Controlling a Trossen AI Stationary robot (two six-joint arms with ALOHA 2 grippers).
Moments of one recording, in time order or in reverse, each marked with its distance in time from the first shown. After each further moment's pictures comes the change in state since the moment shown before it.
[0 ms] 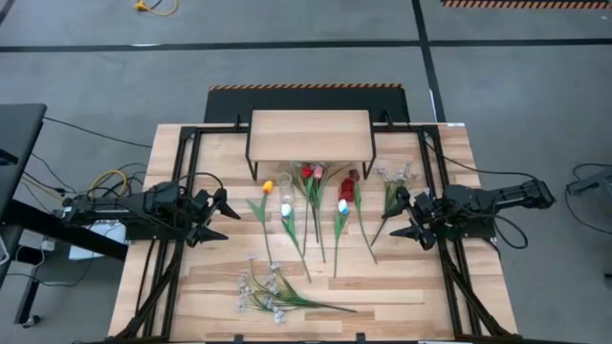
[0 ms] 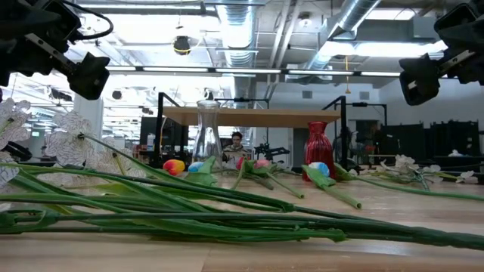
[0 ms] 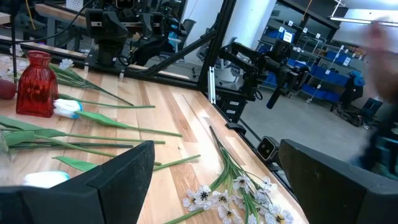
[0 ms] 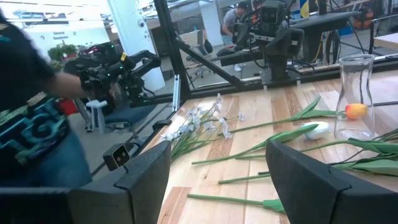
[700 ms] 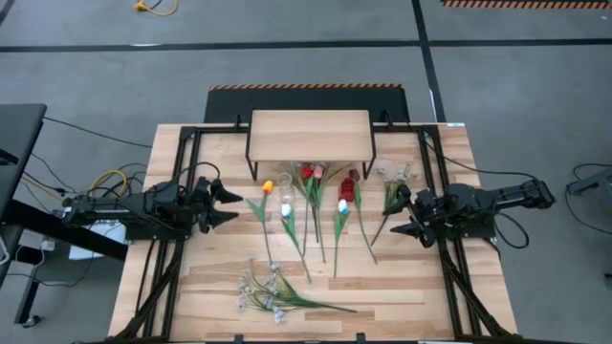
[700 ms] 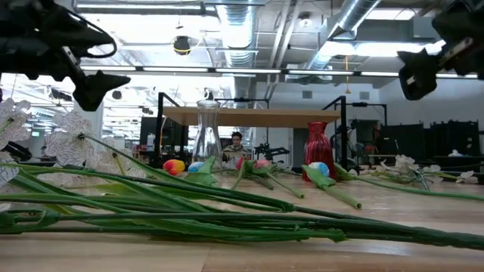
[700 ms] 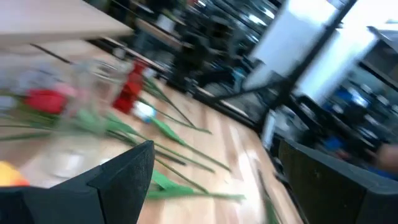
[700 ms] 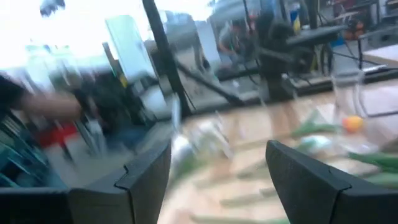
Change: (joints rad) left arm 0.000 0.000 -0.003 0.028 -0.384 -0.236; right arm -0.002 0.000 0.000 0.098 0.032 0.088
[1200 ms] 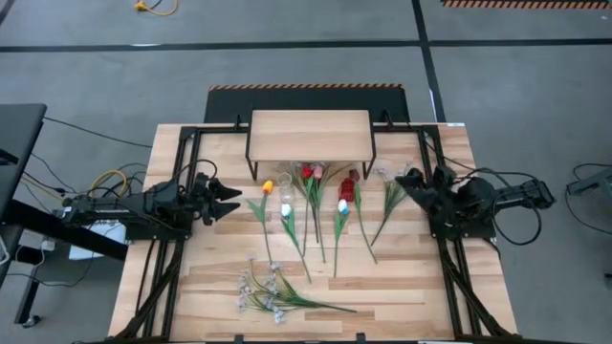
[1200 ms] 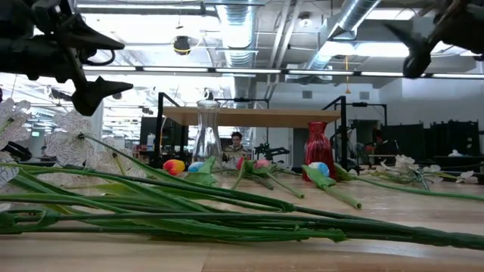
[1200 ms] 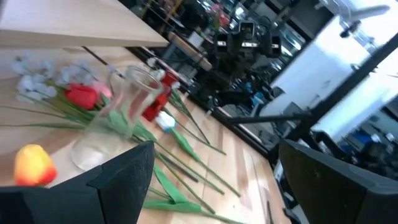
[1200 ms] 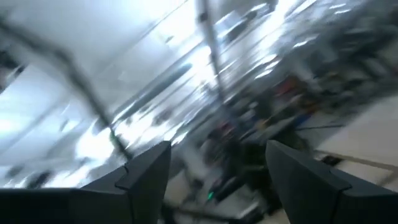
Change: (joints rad) left arm 0.000 0.000 0.001 -0.004 -0.123 -0.139; right arm 0.000 0.000 0.000 0.398 0.415 0.279
